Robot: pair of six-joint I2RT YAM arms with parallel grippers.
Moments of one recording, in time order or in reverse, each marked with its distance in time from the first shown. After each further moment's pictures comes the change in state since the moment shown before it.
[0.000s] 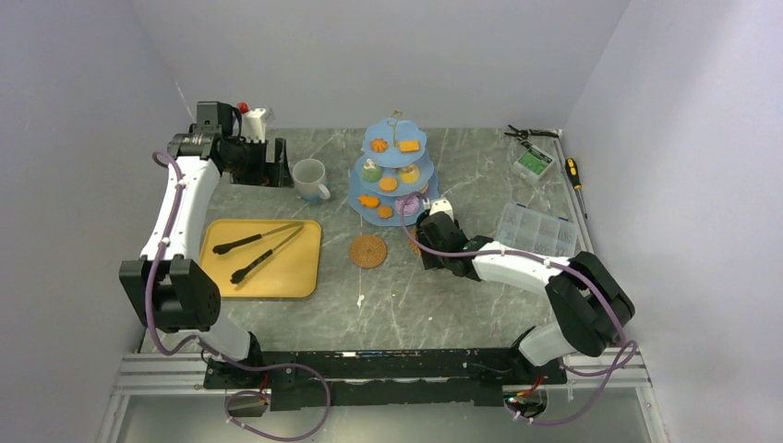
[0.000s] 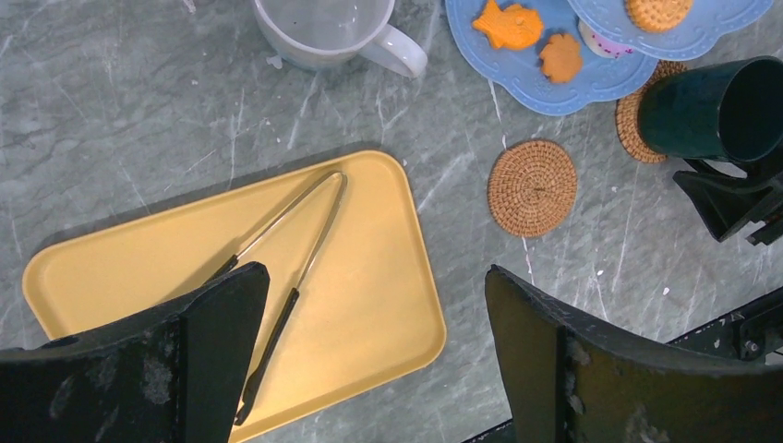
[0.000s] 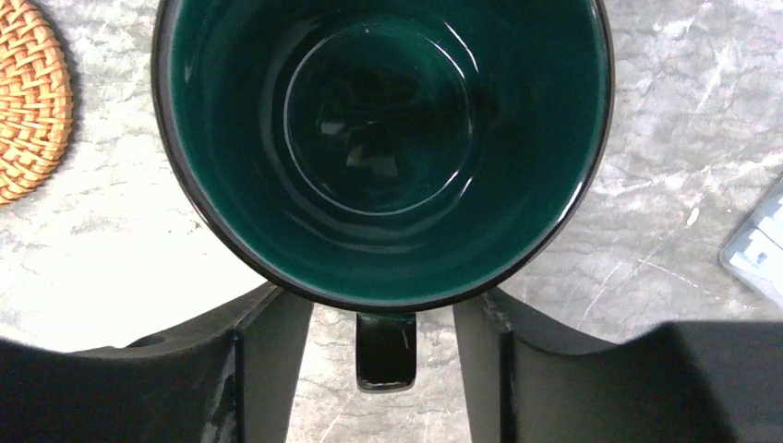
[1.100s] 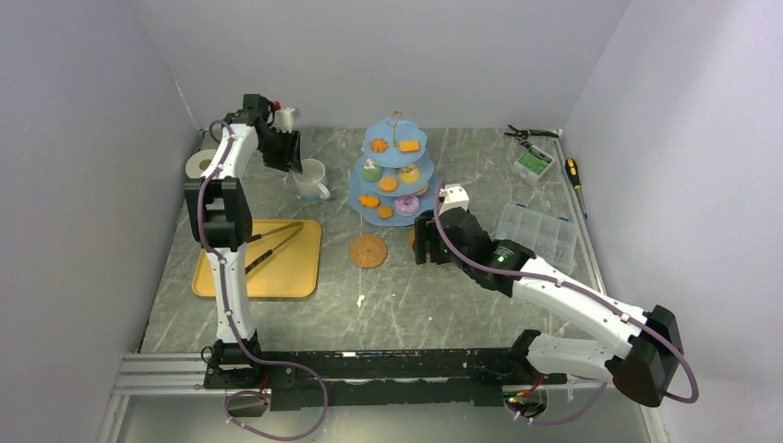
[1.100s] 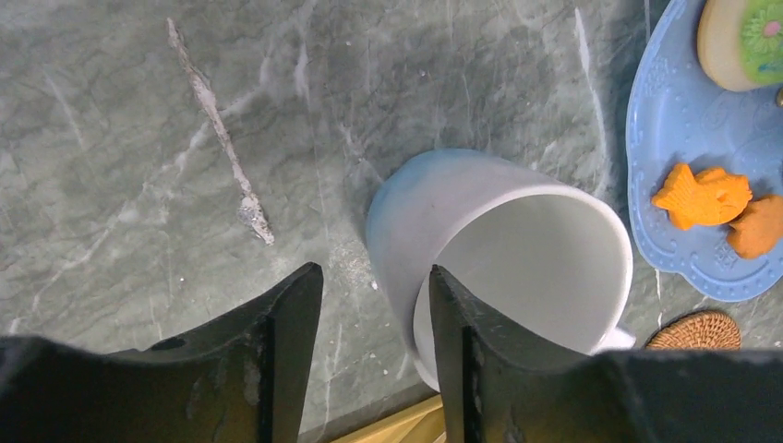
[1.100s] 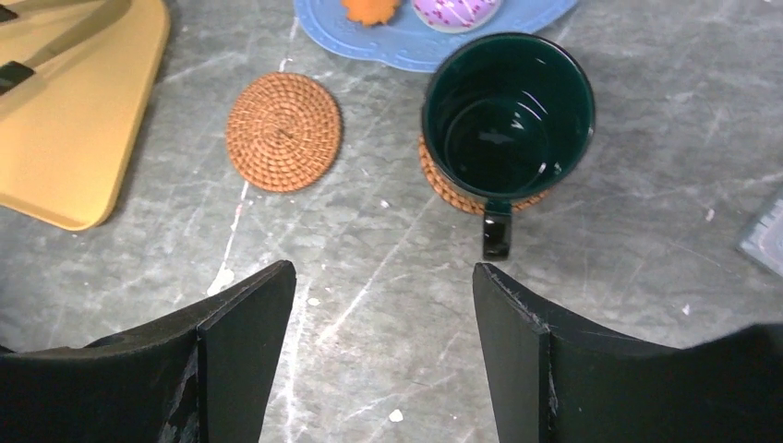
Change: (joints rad) left arm -0.011 0.774 0.544 0.082 -0.024 0.070; right arm 0.132 -0.383 0.109 -0.240 -0.016 0.156
